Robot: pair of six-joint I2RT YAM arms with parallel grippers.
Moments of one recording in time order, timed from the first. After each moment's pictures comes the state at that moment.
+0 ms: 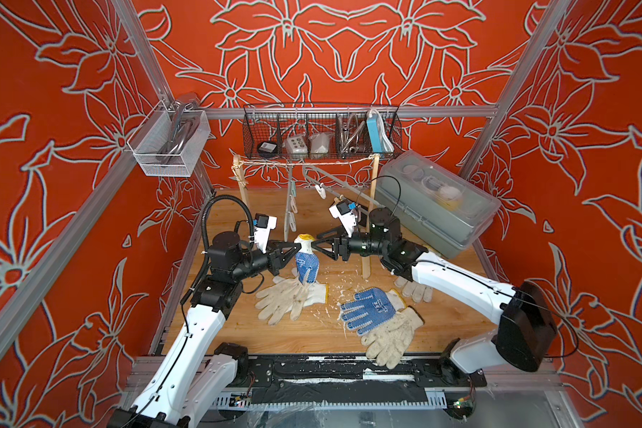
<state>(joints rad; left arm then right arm) -0.13 0.83 0.73 -0.12 0.81 -0.39 0.76 1.48 1.10 0.18 -0.66 0.43</state>
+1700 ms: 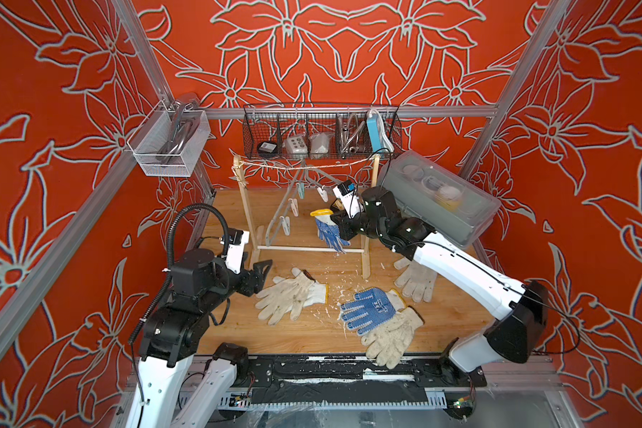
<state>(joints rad) -0.13 0.66 1.13 -0.93 0.16 0.00 0.77 1.55 1.49 -0.42 -0.08 0.12</state>
